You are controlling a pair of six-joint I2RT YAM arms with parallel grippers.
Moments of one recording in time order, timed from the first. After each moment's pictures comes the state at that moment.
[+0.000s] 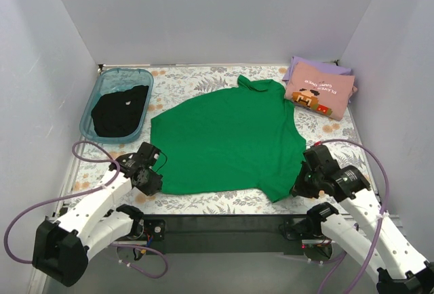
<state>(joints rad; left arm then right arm) -0.43 0.91 0.57 -1.01 -0.17 -1.36 0.49 0.62 0.66 -1.18 -0.01 0.83</state>
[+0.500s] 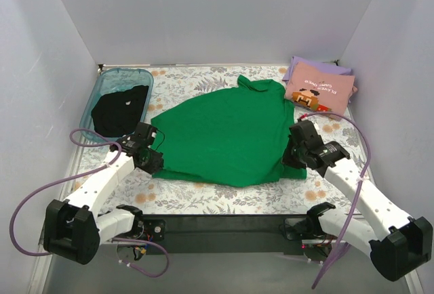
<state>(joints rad) -0.32 1.11 0.72 -0.87 -0.16 -1.36 0.48 0.94 0.76 -0.83 0.11 0.72</state>
